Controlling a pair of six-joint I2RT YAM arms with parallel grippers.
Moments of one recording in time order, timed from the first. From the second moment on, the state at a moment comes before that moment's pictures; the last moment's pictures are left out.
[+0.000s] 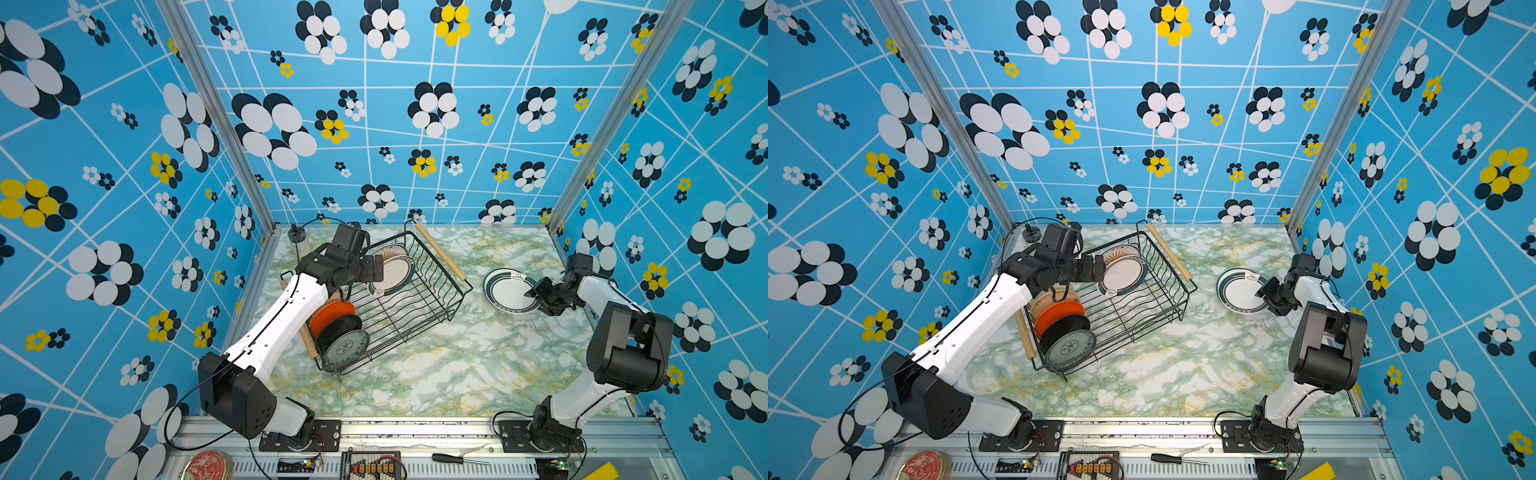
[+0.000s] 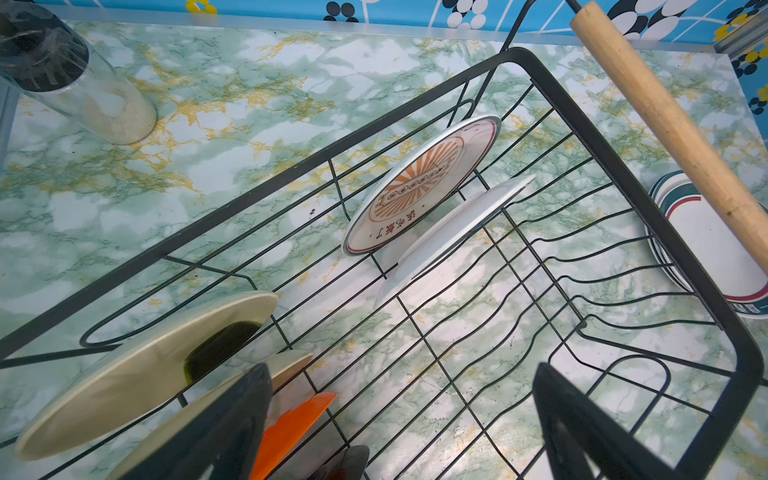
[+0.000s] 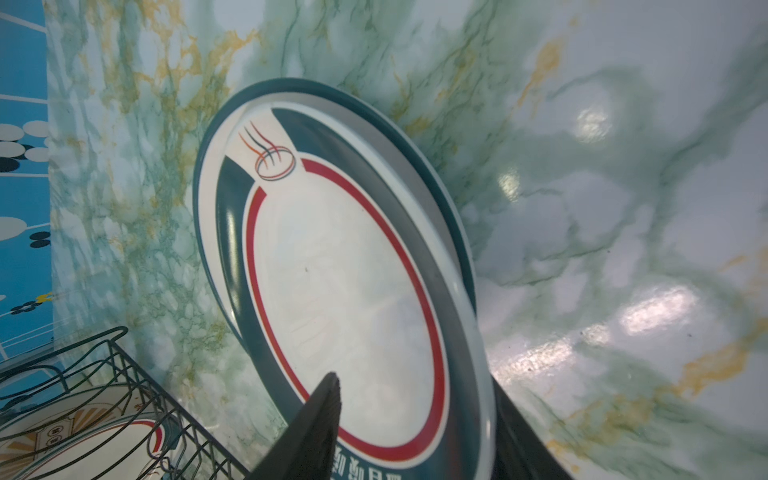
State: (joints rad) left arm -0.44 1.45 1.41 -0.80 -0.07 -0.35; right arm -0.33 1.72 1.14 -0.65 -0.31 0.48
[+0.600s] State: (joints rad) left arm -0.45 1.45 1.41 -0.80 -0.05 -0.29; right arm -0.28 1.76 1.22 -0.72 -0.17 0.43
